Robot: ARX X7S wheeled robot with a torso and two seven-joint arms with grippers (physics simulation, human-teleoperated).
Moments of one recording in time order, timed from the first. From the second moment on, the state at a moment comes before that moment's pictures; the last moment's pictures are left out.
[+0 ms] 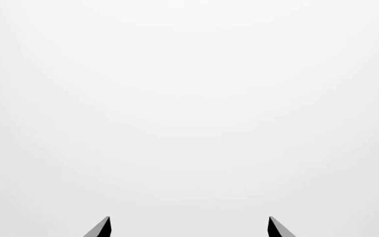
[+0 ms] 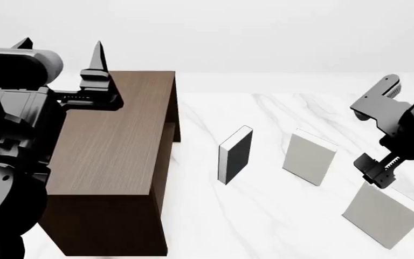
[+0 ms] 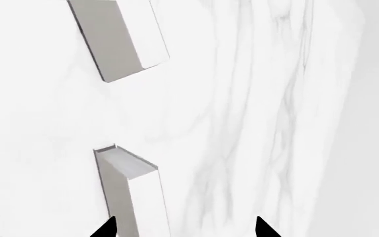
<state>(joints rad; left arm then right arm) -0.71 -0.30 -0.11 0.79 -0.51 -1.10 -0.22 1.87 0.72 -1.95 0.43 1.14 1.14 -0.15</state>
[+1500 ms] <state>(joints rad) -0.74 -0.33 -0.12 0.83 -0.59 -1.14 -0.26 1.62 0.76 -1.90 0.47 1.16 0.98 -0.04</state>
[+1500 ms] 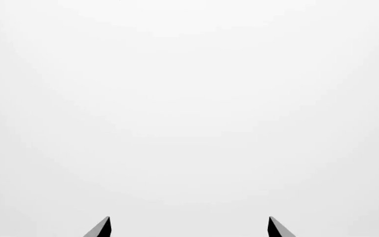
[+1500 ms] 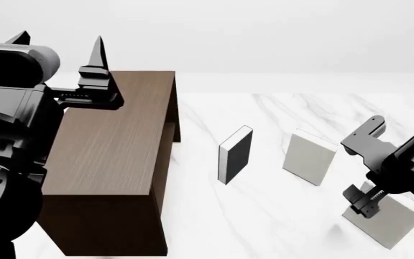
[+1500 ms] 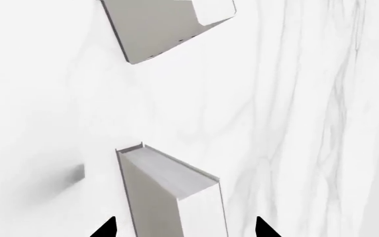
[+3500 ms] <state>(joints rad) -0.76 -0.36 -0.11 0.84 -0.66 -1.13 -0.31 1.80 0.94 -1.79 0.03 1.39 1.12 0.03</state>
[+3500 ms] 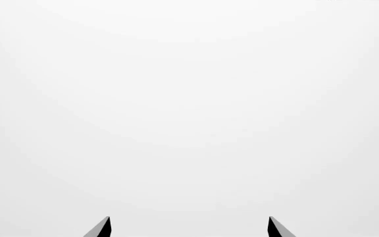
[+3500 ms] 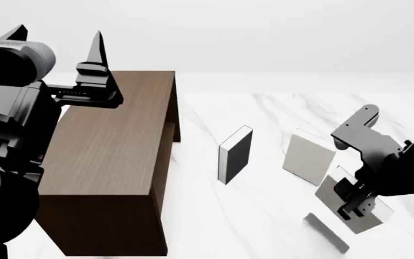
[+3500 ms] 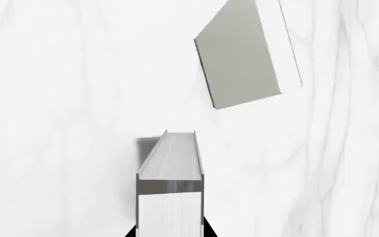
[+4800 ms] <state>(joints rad) -0.69 -0.38 -0.08 0.80 -0.63 -1.03 -0.32 1.00 0.97 -1.55 -0.11 1.78 -0.12 -0.23</state>
